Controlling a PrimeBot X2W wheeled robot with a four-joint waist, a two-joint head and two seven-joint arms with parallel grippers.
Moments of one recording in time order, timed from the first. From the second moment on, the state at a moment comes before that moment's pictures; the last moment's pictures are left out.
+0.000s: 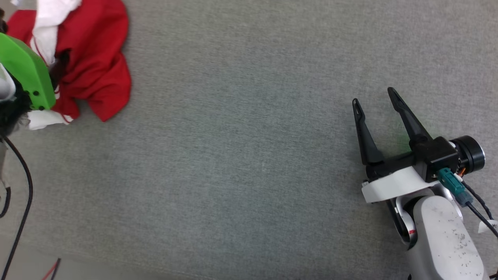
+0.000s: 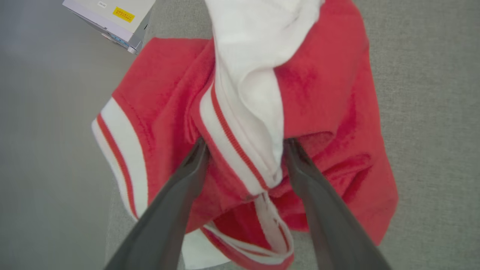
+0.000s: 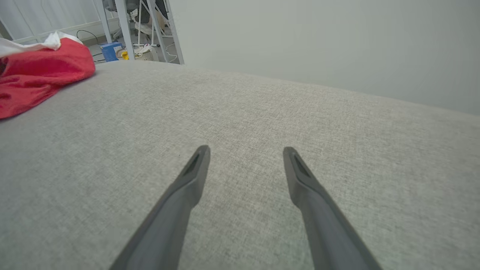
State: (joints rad) left arm -0.93 0.66 -0.42 0.62 -0.77 -0.13 0.47; right arm -0.28 -0.05 0.11 0.06 -0.03 0.13 -0.26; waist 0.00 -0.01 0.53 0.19
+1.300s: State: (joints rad) left arm -0.95 0.52 -0.63 0.32 -0.65 0.01 -0.05; right arm -0.18 -0.05 0.03 0.09 0.05 0.13 -0.26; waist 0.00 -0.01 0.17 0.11
